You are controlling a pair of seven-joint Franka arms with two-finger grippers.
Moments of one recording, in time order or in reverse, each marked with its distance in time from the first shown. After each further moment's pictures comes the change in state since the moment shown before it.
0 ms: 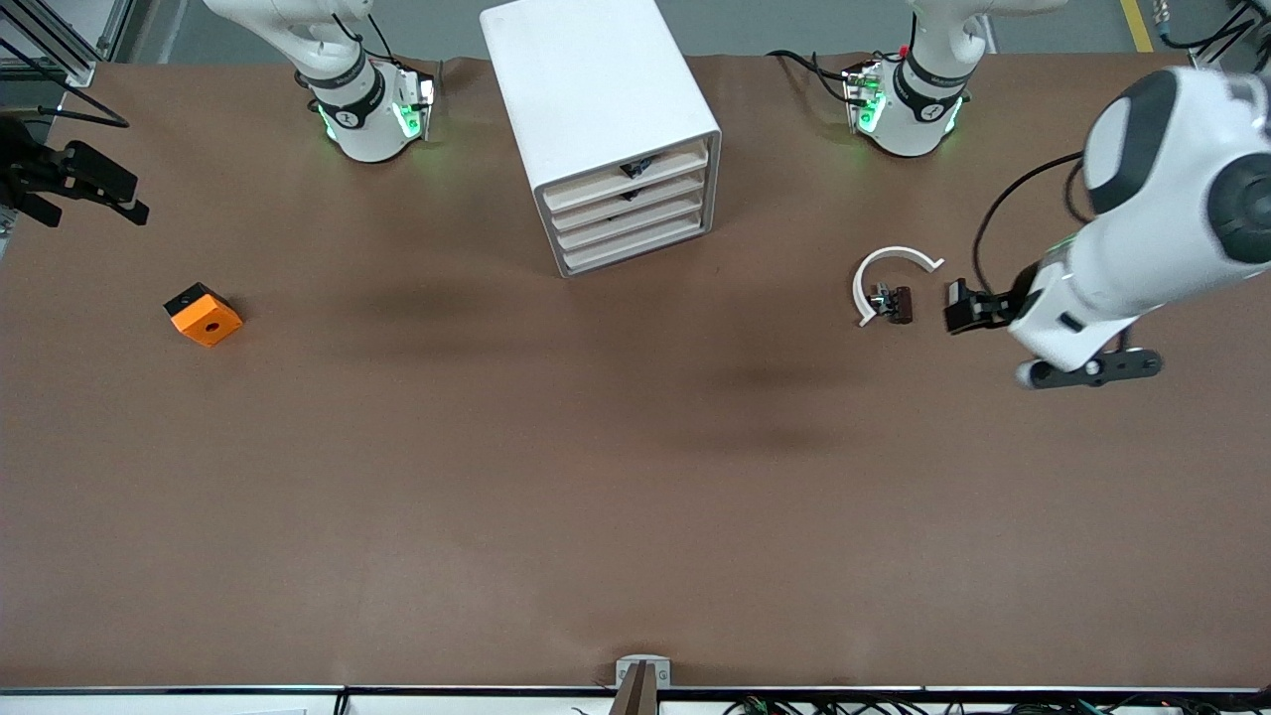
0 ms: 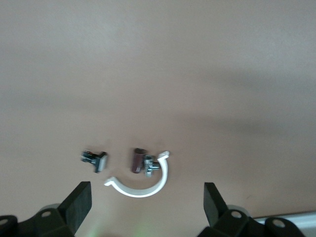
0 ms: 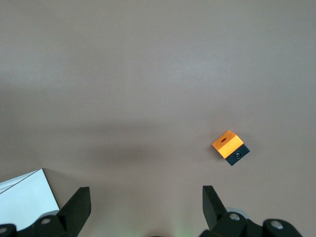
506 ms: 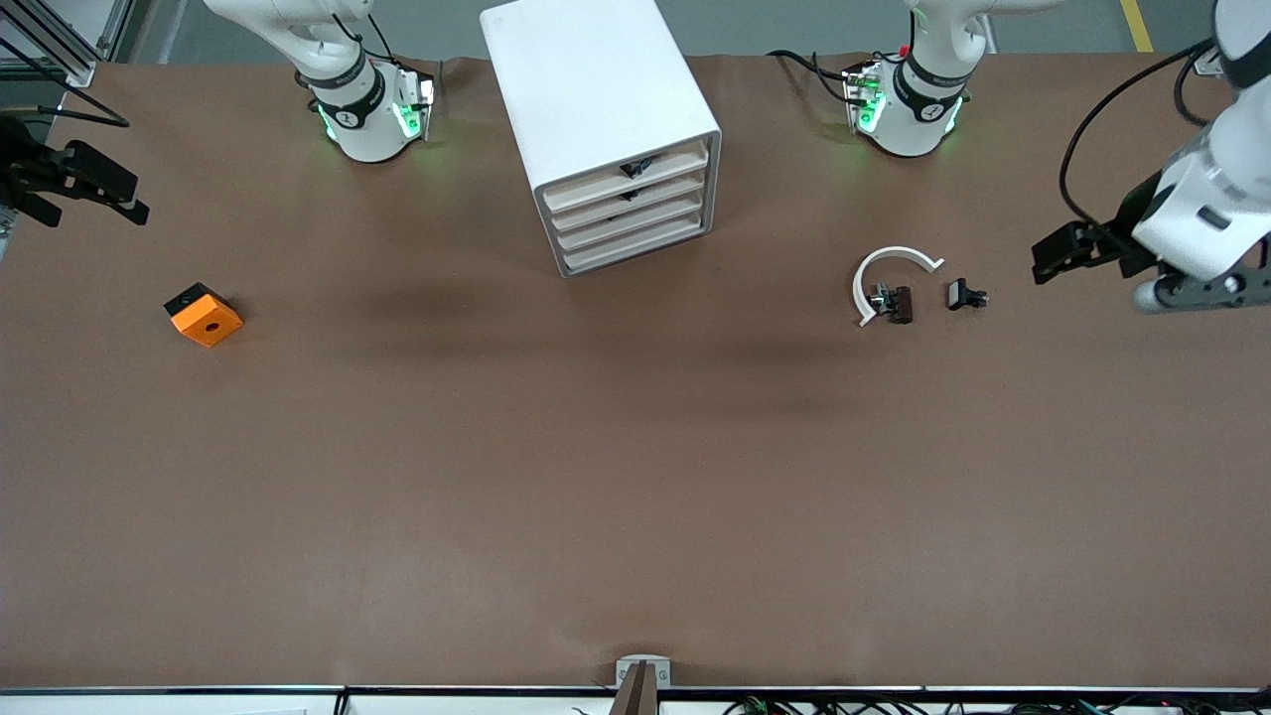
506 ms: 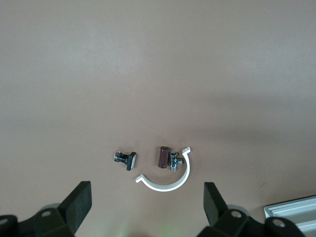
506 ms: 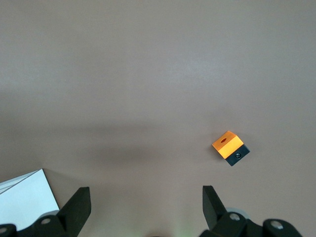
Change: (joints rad) left arm 0.104 -0.177 0.022 -0.001 0.005 -0.078 0.224; right arm 0.000 0.000 0.001 0.001 0.000 0.001 0.000
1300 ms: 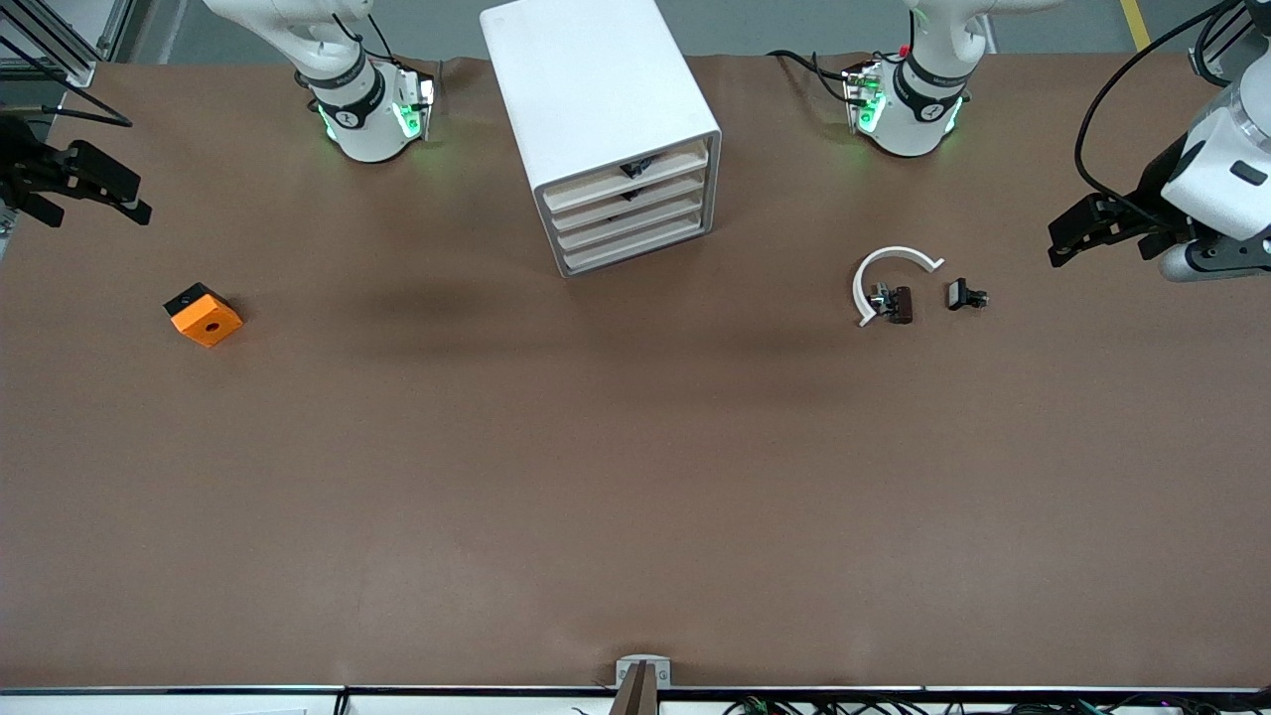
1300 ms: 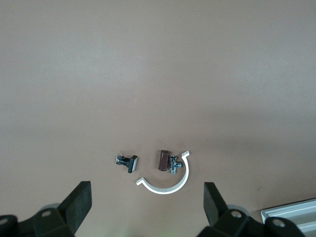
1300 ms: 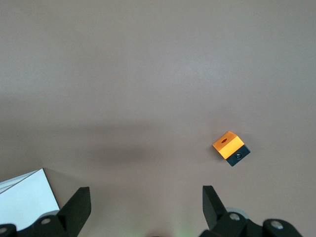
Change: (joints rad) left arm 0.005 -0.082 0.004 -0.001 0.000 0.001 -0.004; right arm 0.000 0.000 0.004 0.001 0.000 0.000 0.000
